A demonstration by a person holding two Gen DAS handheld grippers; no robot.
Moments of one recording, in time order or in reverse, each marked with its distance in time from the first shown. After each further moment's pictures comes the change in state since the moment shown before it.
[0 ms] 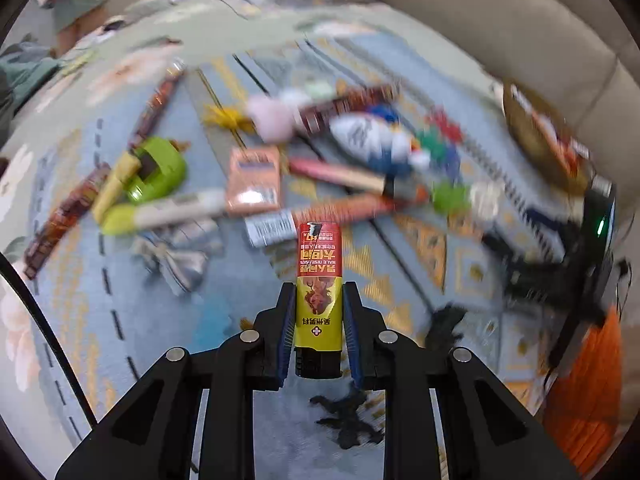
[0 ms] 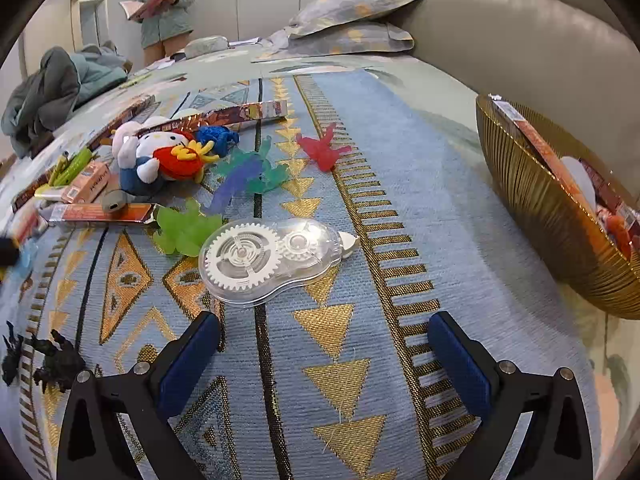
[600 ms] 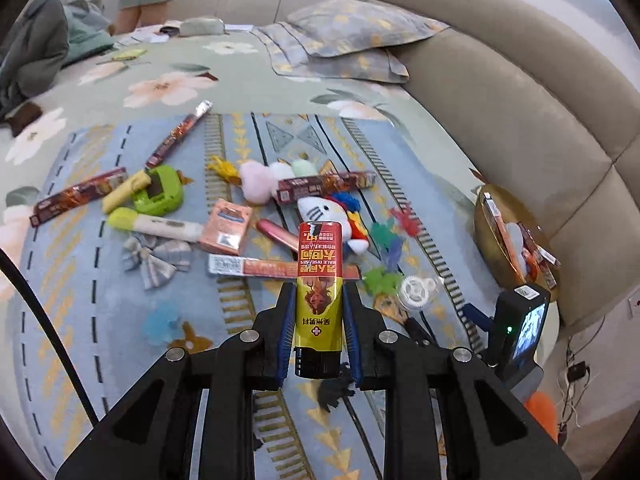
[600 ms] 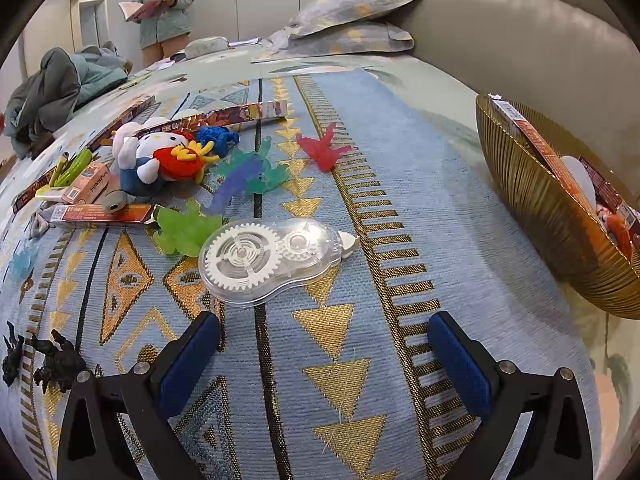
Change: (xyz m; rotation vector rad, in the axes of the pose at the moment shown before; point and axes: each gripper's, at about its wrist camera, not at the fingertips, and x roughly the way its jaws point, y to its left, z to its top) left arm -0.043 -0.031 0.001 -0.254 -0.218 -0.063; right arm -0.002 0.000 -0.002 0.003 0.000 0.004
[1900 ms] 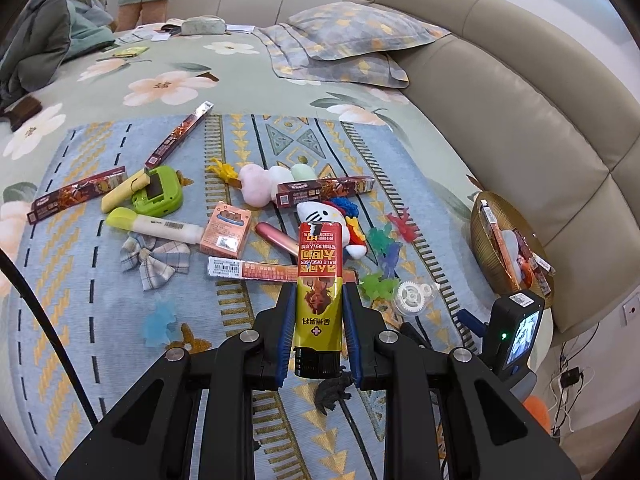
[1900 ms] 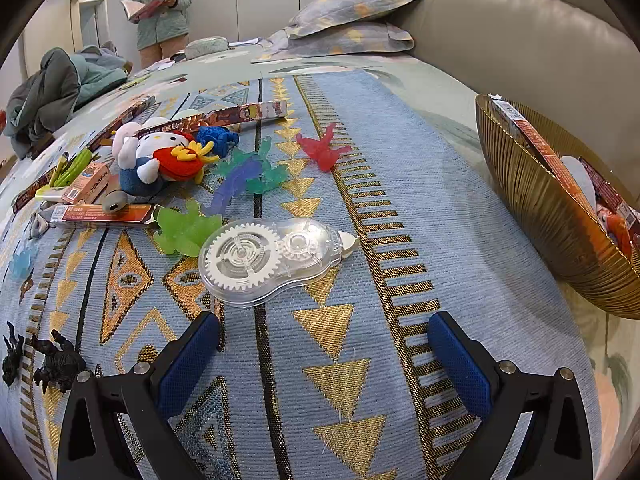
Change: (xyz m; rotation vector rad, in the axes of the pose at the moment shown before) left arm -0.004 0.005 0.001 -0.025 -0.015 -0.014; right arm 0.000 0.001 0.000 0.001 0.000 -0.002
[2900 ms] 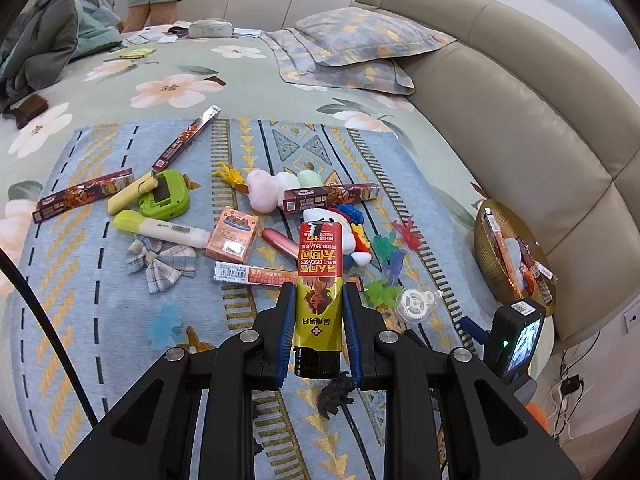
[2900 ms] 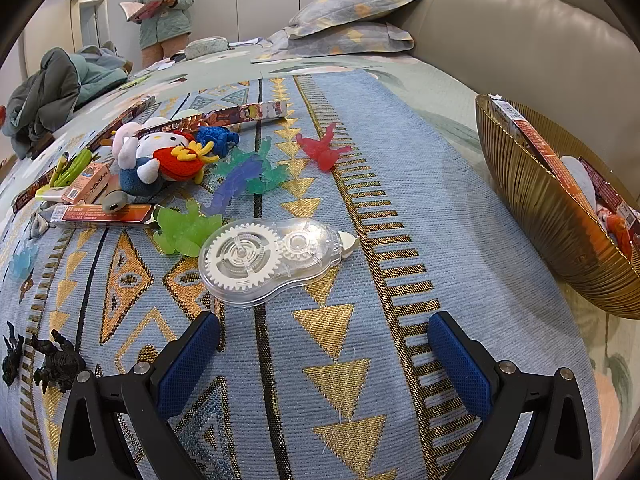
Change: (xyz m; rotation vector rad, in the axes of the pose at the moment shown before) left arm -0.003 0.004 0.002 -0.011 -0.014 0.013; right arm 0.000 0.000 -0.001 0.001 0.000 -0.002
